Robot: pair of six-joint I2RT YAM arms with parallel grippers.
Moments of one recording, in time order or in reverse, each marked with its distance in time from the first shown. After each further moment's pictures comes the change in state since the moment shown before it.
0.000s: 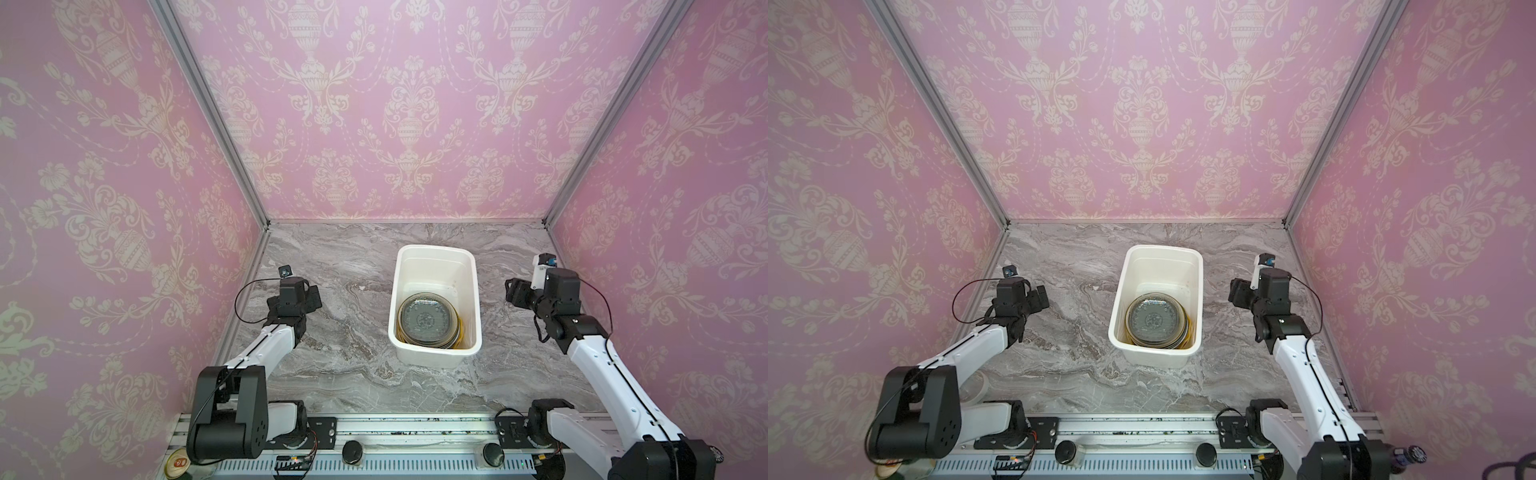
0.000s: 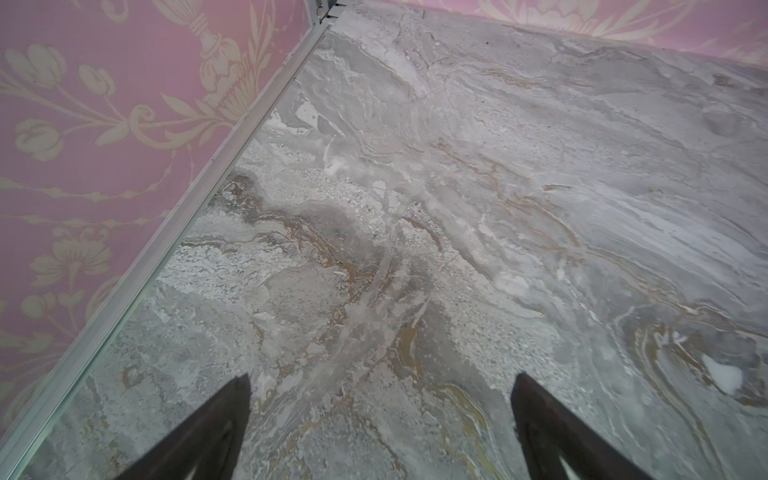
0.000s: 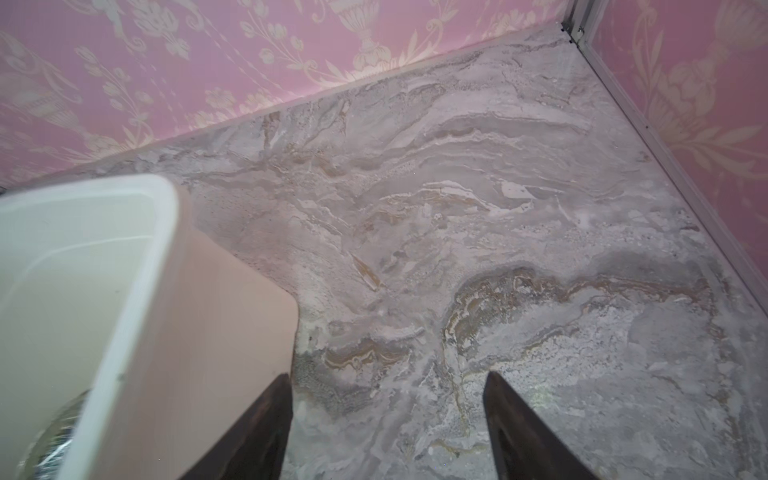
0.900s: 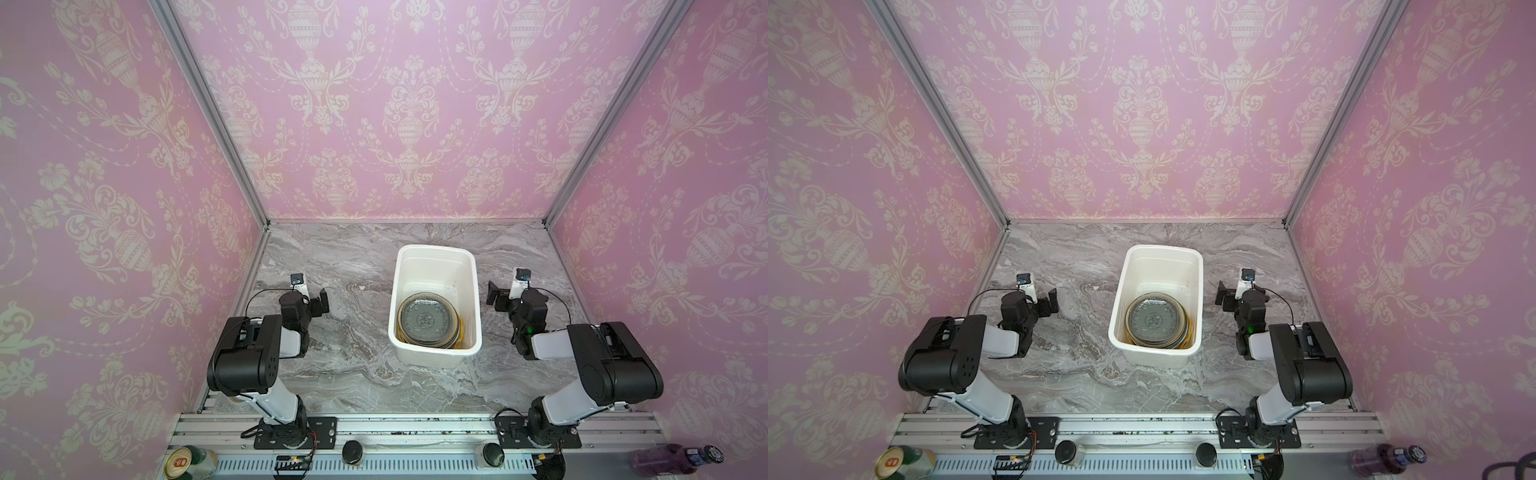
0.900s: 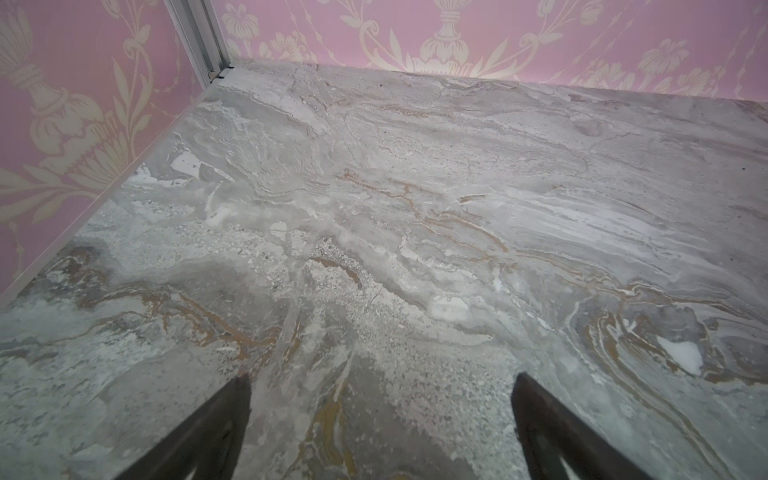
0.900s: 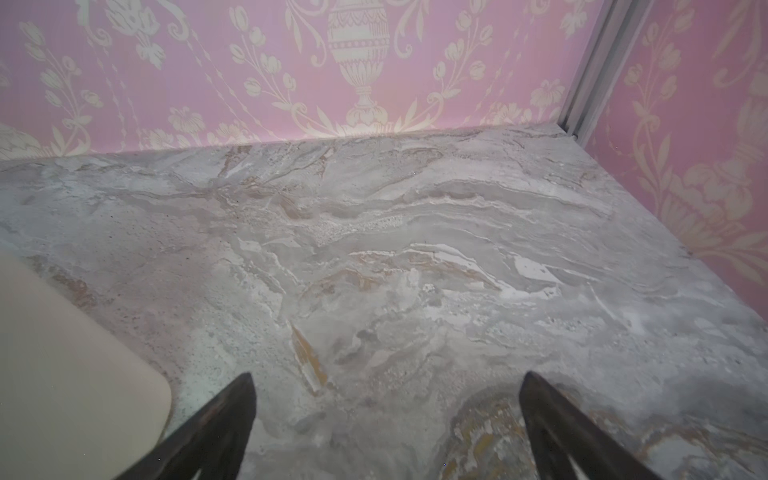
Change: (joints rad) left arm 0.027 0.296 -0.181 0.741 0.264 0.142; right arm 0.037 0.572 -0.238 1.128 0.090 -0.164
